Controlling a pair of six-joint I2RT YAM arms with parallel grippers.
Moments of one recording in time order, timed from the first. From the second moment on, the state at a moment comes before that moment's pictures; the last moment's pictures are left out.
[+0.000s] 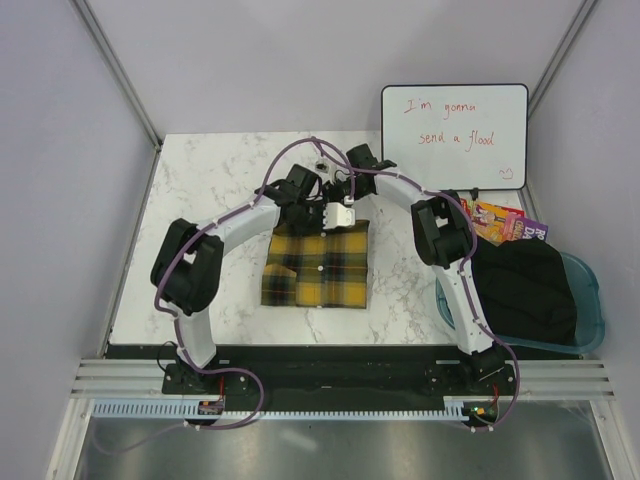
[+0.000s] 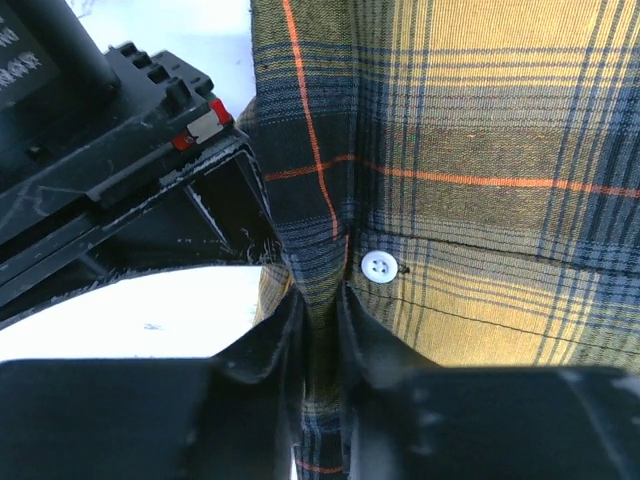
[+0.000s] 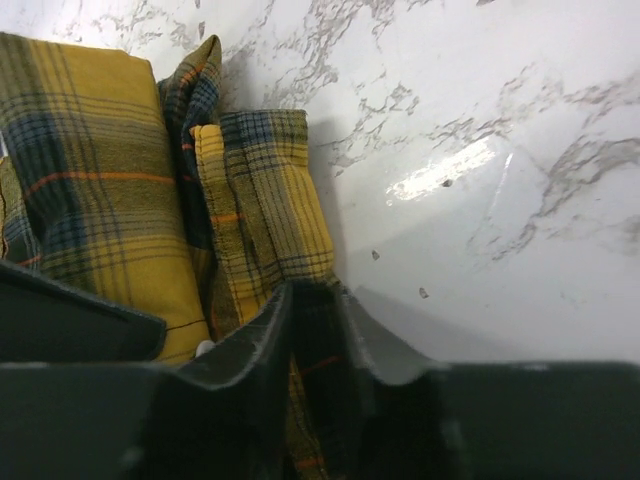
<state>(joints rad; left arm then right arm) -0.56 1.87 1.37 -0.49 0.32 1.05 0.43 2.50 2.03 -0.60 -0.91 -0.24</state>
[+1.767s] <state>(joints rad) 0.05 1.62 0.91 -0.30 0.85 -0.10 0.31 2.07 1.61 -0.65 -0.58 -0.12</state>
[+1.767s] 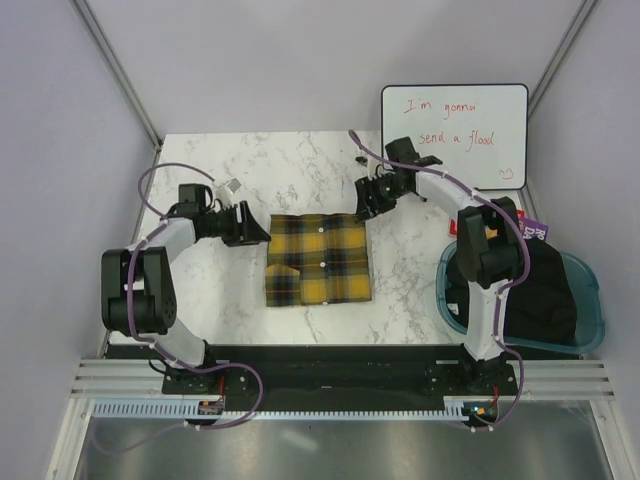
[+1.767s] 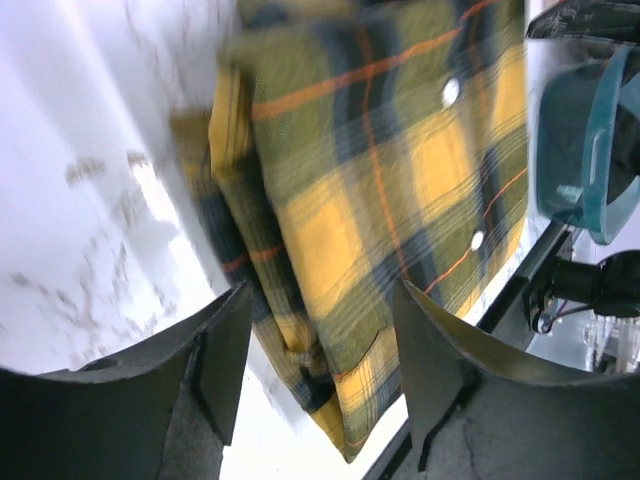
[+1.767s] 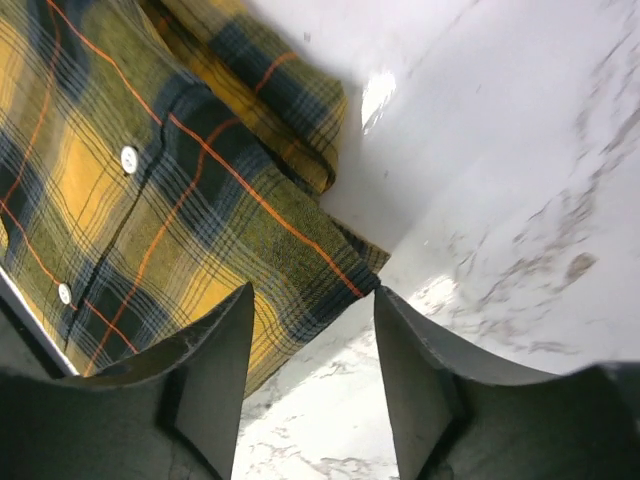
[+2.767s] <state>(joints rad) -0.04 1.93 1.29 -0.39 0.89 0.05 0.29 2.22 1.77 -0.67 -0.74 -0.37</state>
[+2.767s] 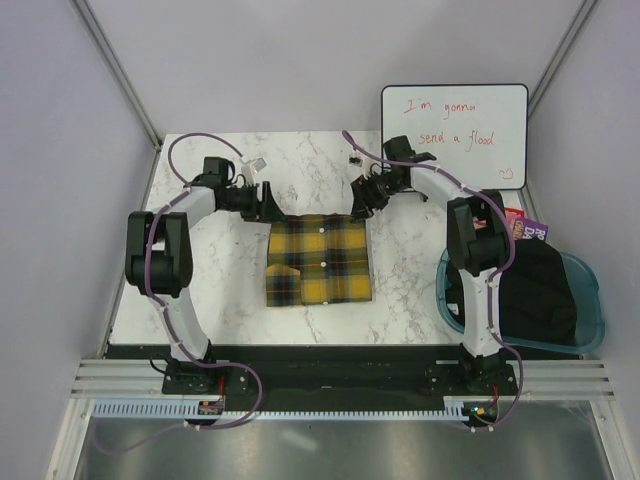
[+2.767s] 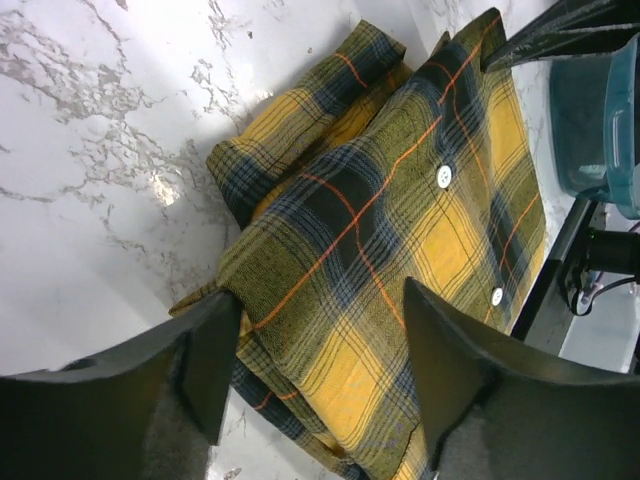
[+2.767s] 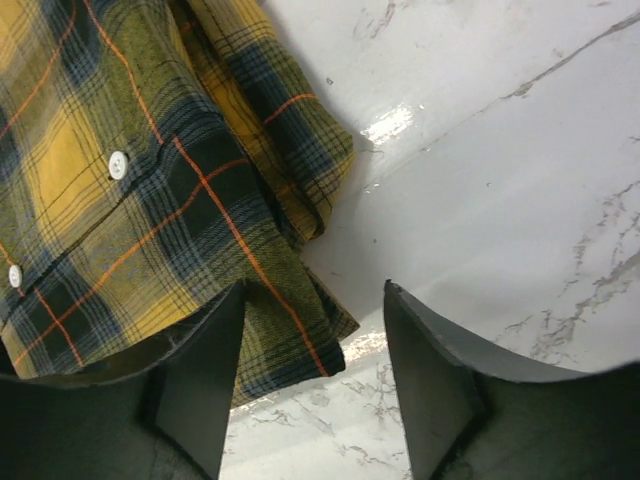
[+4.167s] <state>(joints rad) 0.07 2.09 1.54 -0.47 0.74 -0.05 0.33 2.29 1.89 -0.48 -0.56 -0.10</state>
